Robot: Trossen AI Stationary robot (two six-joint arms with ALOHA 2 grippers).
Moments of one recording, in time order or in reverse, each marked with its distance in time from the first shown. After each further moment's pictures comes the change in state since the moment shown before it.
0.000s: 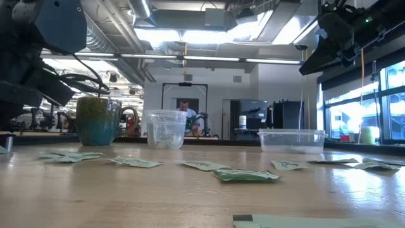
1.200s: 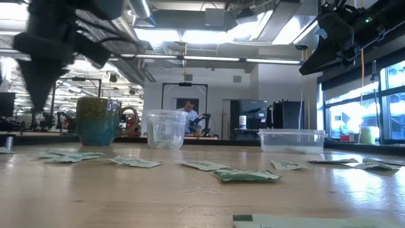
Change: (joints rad) left arm 0.111 0.003 0.302 -0.327 -0.193 0.378; right arm 0.000 0.000 0.000 -0.001 0.000 0.000
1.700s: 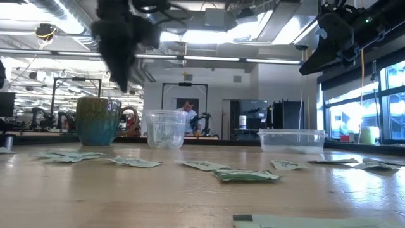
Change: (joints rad) left arm 0.309 -0.001 0.191 0.159 -0.061 0.710; right arm 0.000 0.000 0.000 -0.001 0.000 -0.001
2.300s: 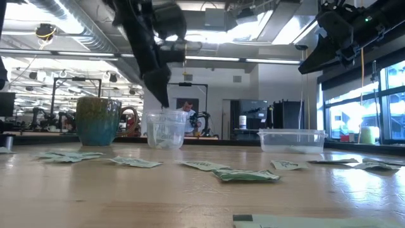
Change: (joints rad) left arm 0.232 0.087 -0.066 0.444 -0.193 0.300; right arm 0.000 0.000 0.000 0.016 0.000 -0.002
